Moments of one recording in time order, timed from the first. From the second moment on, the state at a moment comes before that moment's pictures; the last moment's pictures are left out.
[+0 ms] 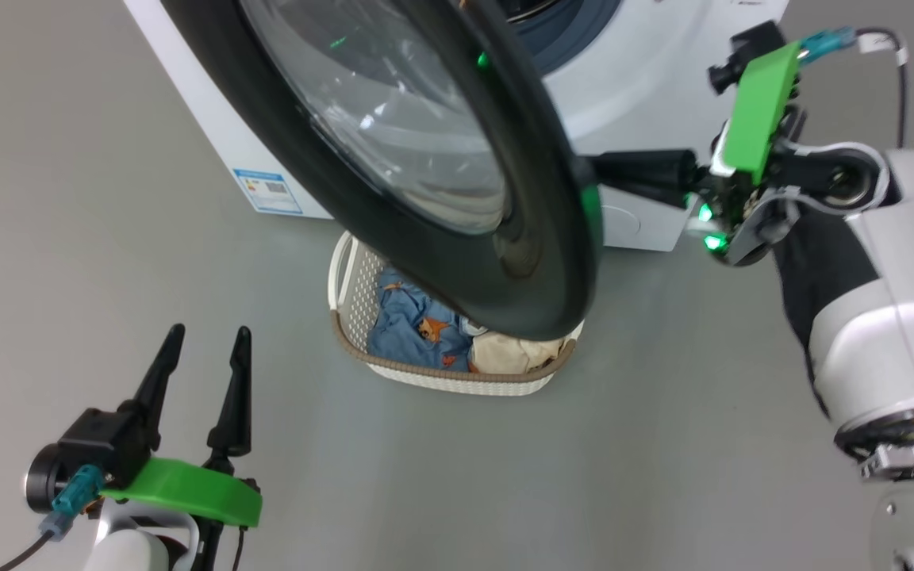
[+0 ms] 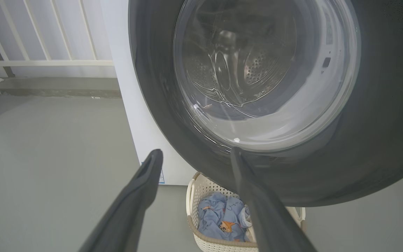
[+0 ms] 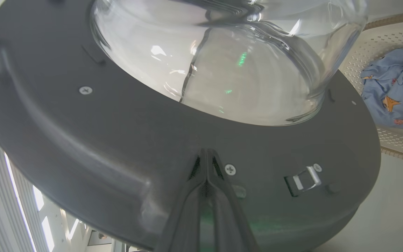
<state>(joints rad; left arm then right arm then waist) -0.22 0.05 -0.04 0.23 -0.20 -0.13 -0.26 -1.12 -0.08 -0.12 0.92 1.18 0.13 1.14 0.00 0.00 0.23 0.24</state>
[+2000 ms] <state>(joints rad) -0.14 0.08 -0.02 0.20 -0.19 -0.13 -0.26 -0.79 -0.23 0.54 0.58 1.78 0.13 0.47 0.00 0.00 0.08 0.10</state>
